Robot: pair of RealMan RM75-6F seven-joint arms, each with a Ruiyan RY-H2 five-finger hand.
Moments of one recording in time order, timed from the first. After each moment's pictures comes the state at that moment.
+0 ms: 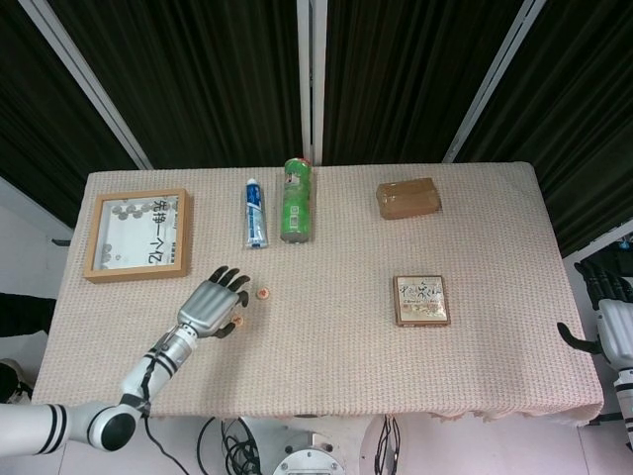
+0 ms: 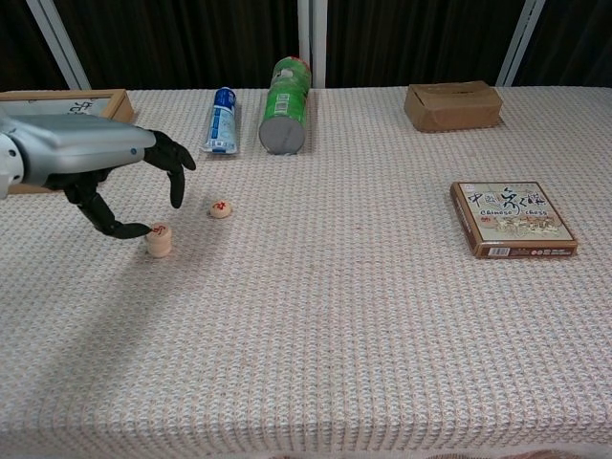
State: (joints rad) left arm -0.82 -1.34 0.00 -1.82 0.95 0.98 0.56; right arm 0.15 -0.94 0.12 -1.70 -1.27 1.25 0.11
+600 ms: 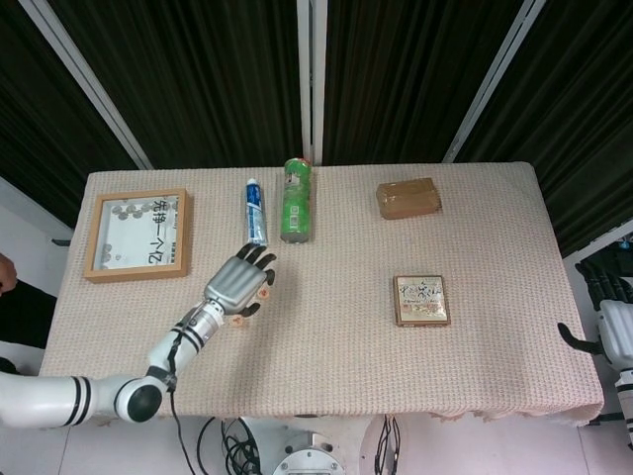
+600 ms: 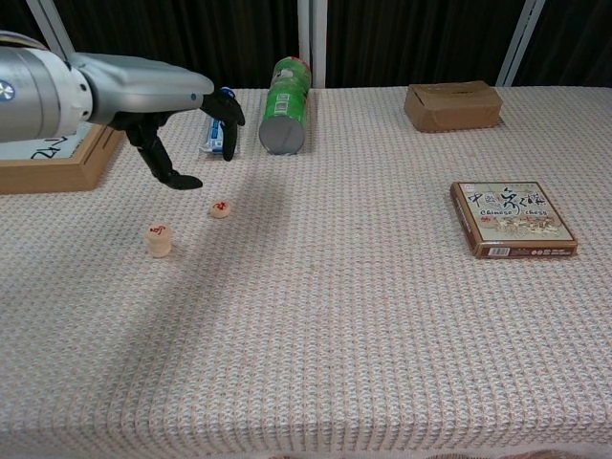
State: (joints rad) left arm -0.99 -1.36 -0.11 -1.78 0.75 0.89 0.68; right arm 0.14 -0.95 0.11 -1.68 -1.28 1.25 0.14
